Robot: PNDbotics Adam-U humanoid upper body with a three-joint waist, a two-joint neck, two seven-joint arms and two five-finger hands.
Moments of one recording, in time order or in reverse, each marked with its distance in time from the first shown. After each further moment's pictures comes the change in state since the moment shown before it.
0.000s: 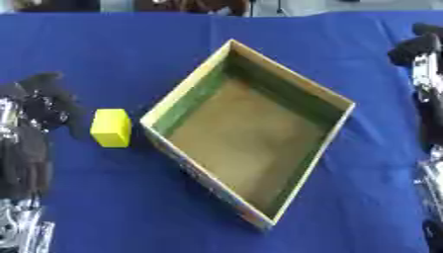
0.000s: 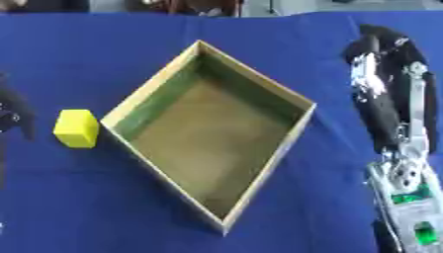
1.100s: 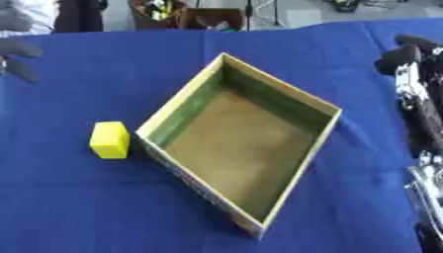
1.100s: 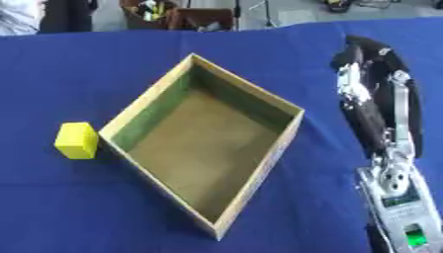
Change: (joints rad) left arm -0.165 0.399 0.002 0.017 -0.215 -0.063 -0.161; right arm 0.033 -0.019 -0.001 0.000 0.000 0.006 -0.005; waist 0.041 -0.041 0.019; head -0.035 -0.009
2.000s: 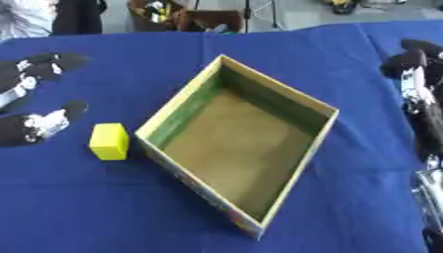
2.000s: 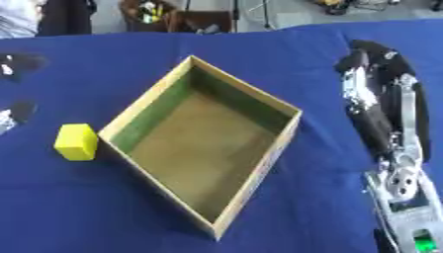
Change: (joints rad) left arm -0.175 0.419 -0.193 0.281 -0.267 -0.104 -0.266; right arm 0.001 -0.008 0.014 0.000 0.000 0.002 0.015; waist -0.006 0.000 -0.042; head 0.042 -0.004
